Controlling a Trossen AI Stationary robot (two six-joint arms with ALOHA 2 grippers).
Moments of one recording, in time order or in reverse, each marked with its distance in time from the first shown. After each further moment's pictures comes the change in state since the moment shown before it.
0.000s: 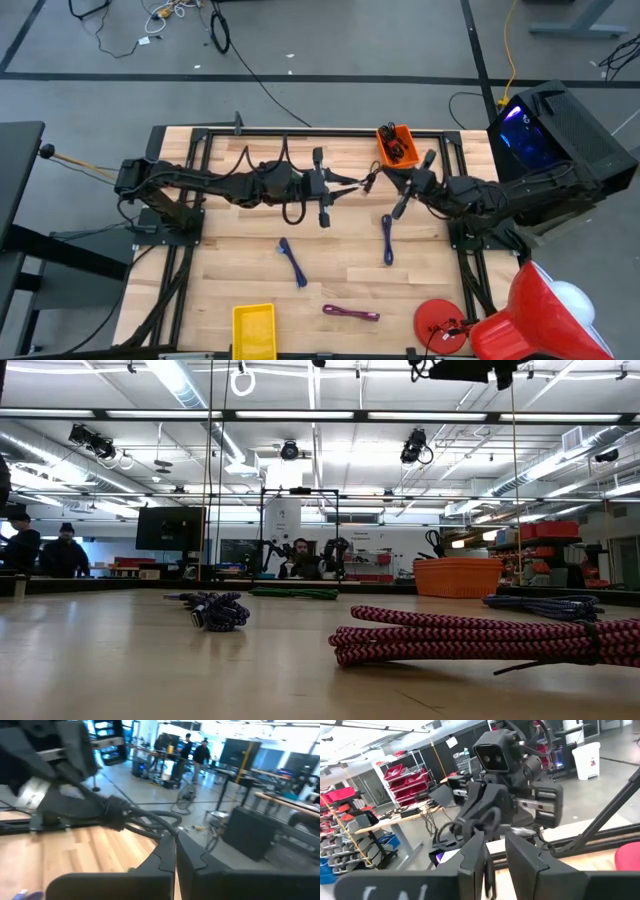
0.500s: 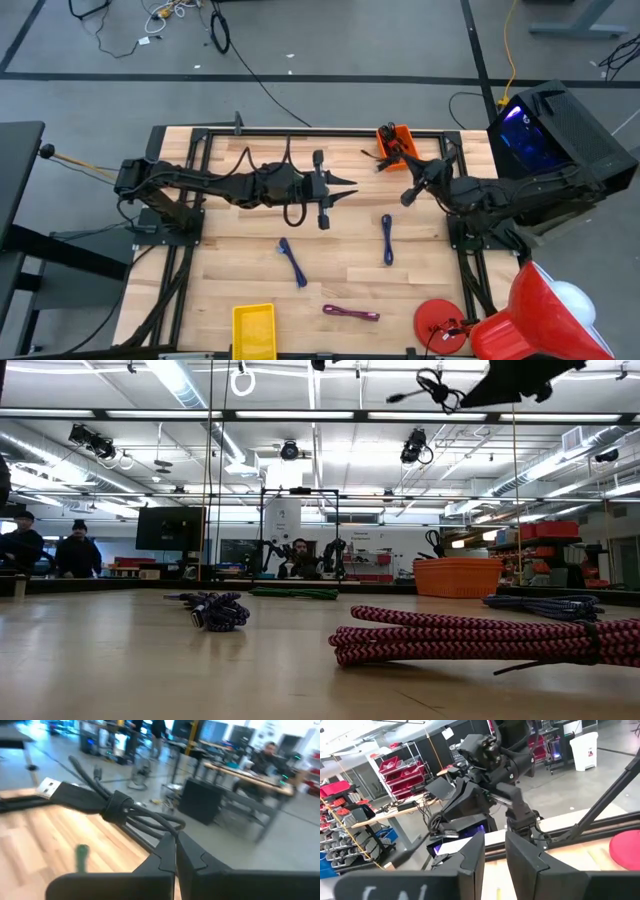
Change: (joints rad) left arm -0.001 -0.001 0.000 -0.052 -0.002 -0.001; right arm 0.000 -0.107 0.000 -0.330 0.280 0.194
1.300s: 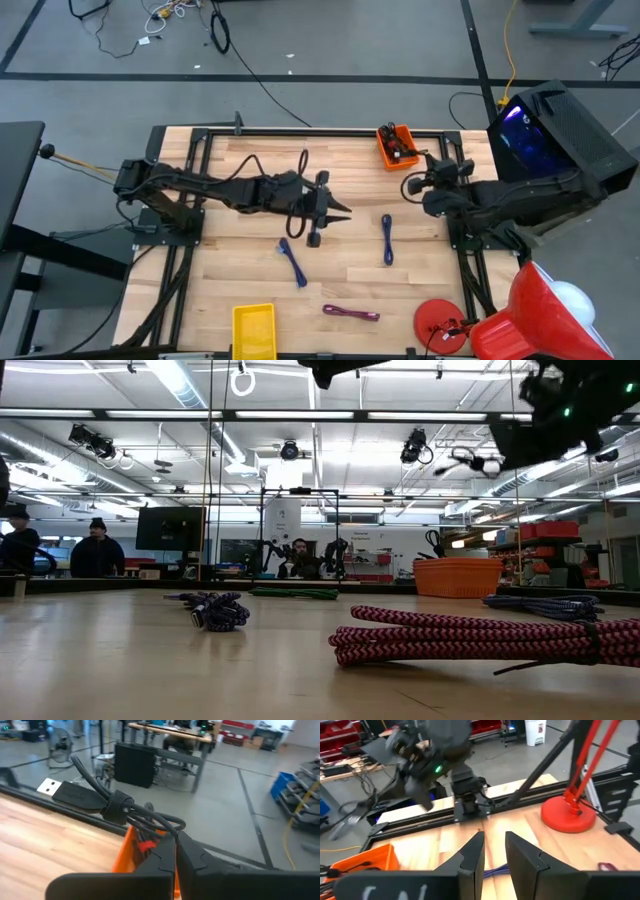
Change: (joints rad) left arm -0.054 0.000 0.000 -0.231 0.154 -0.132; right arm -0.121 0.010 -0.137 -0.484 0.212 0.703
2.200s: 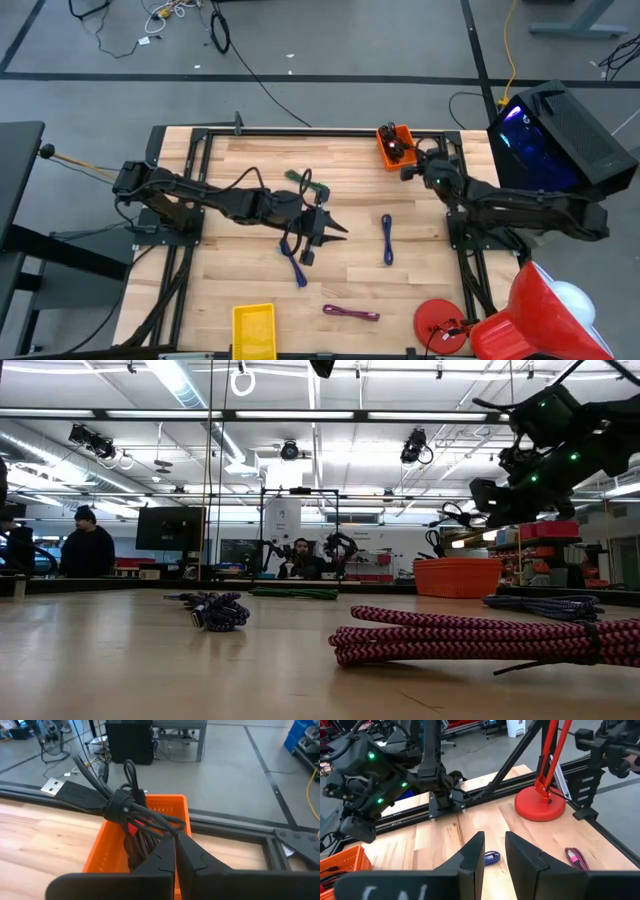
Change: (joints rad) left arm -0.083 0.002 0.000 -0.053 0.000 0.002; right arm -0.550 0.060 -0.302 0.768 -0.519 -0.347
